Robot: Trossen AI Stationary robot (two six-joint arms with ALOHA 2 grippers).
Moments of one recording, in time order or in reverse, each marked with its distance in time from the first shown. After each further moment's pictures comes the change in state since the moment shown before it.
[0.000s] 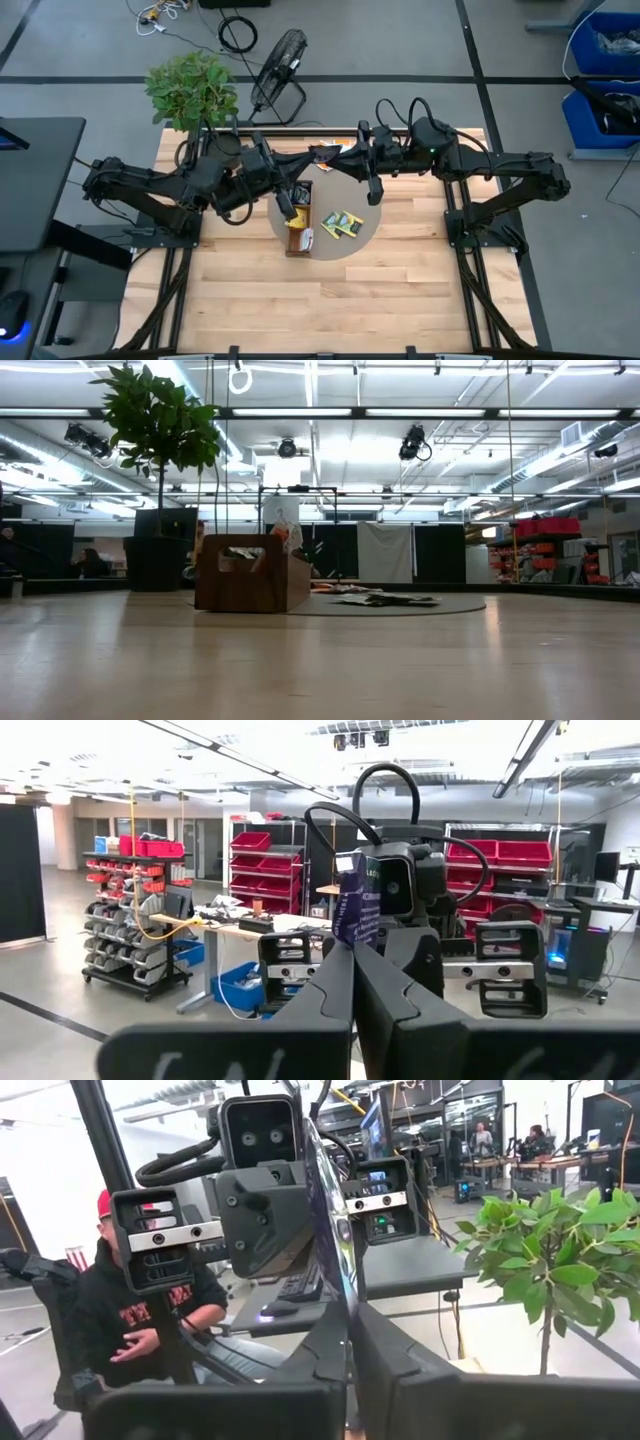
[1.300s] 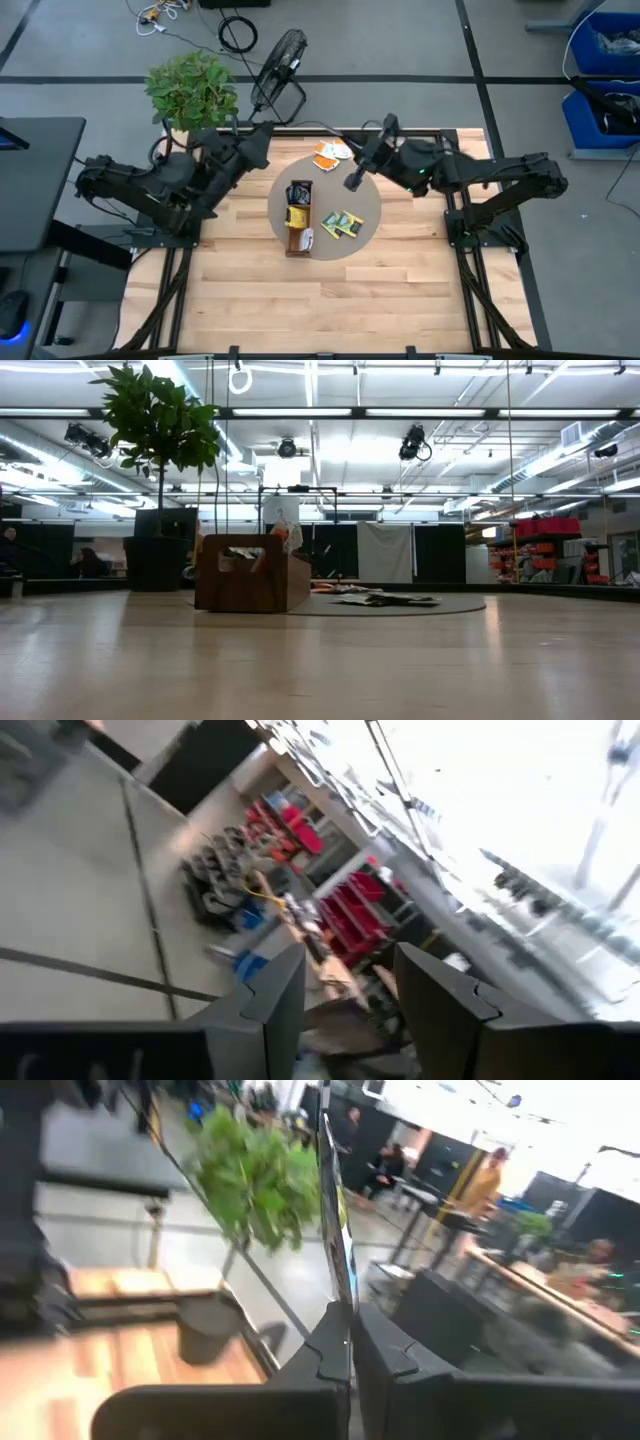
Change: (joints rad) left arm -0.037 -0.089 0.000 -0.023 -0.533 -0.656; right arm 0.119 0.028 0.002 -0.143 0.855 -0.489
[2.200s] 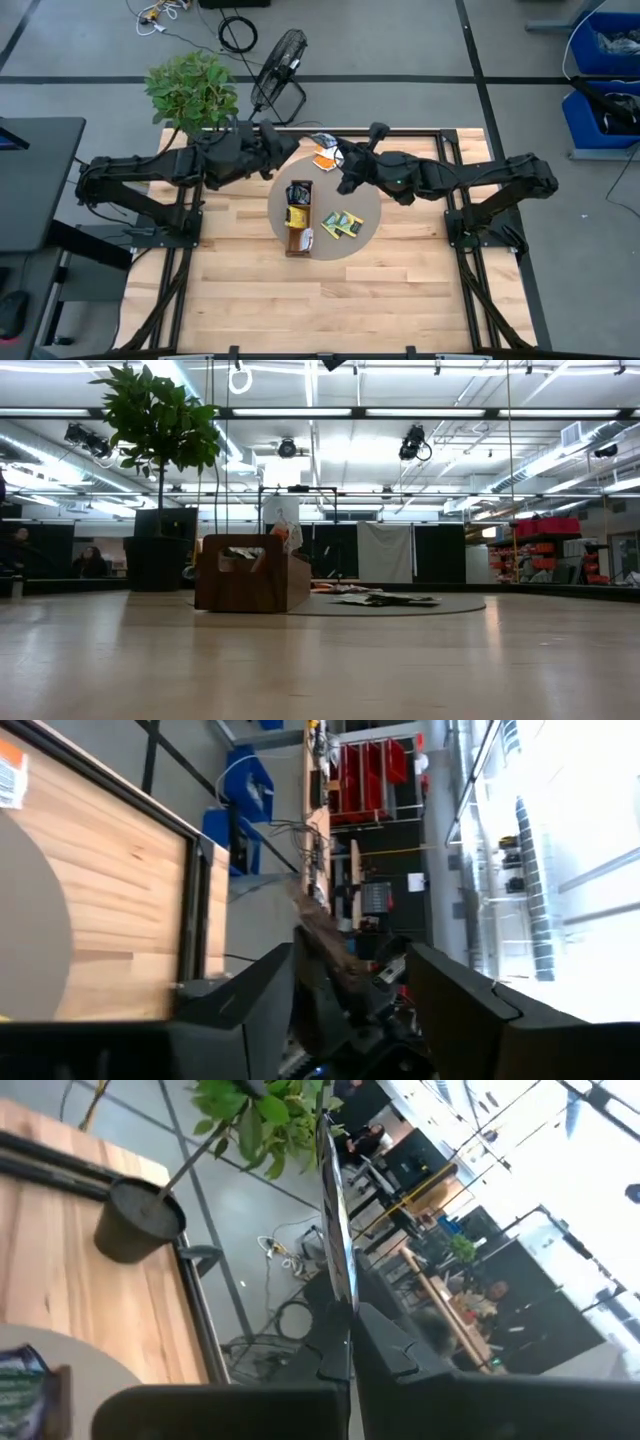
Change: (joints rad) left arm 0.256 0.008 0.000 -0.502 0.606 -0.999; right arm 0.012 0.086 -0.002 -0.041 0.141 -0.334
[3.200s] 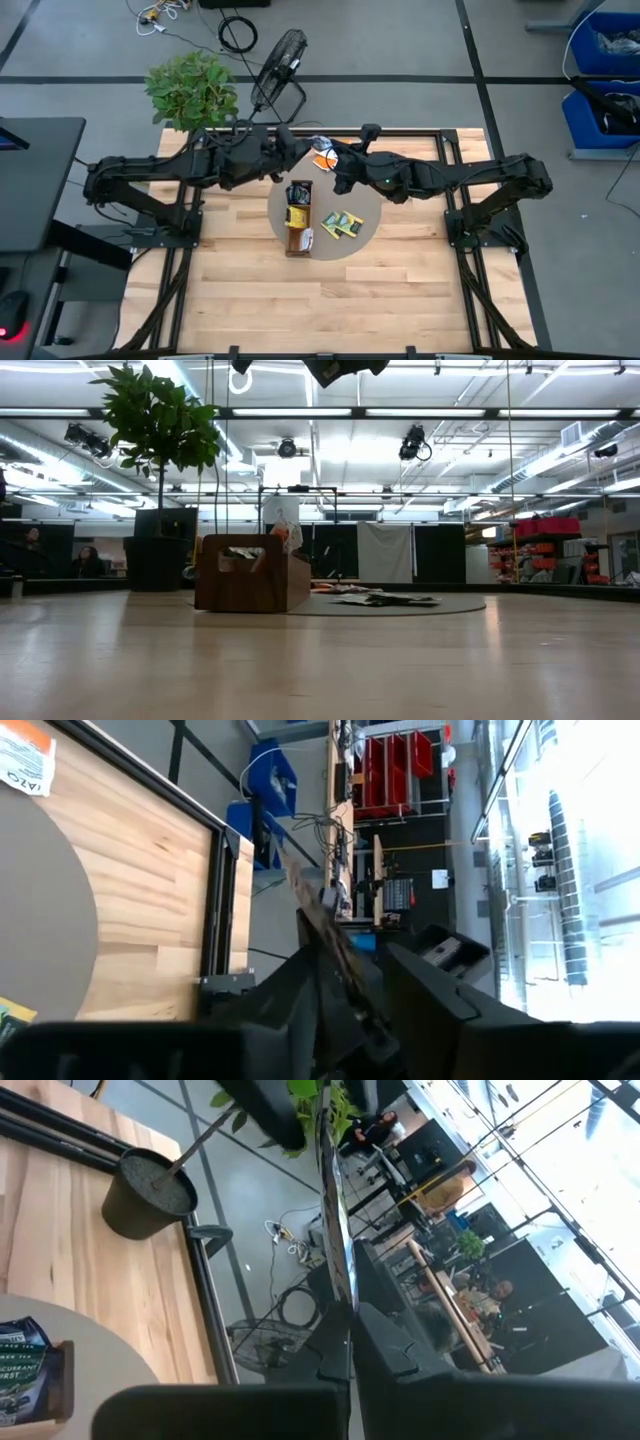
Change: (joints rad) left arm 0.033 0.080 0.000 0.009 0.043 -0.027; right arm -0.028 0.041 0.000 -0.019 -0.029 -0.012
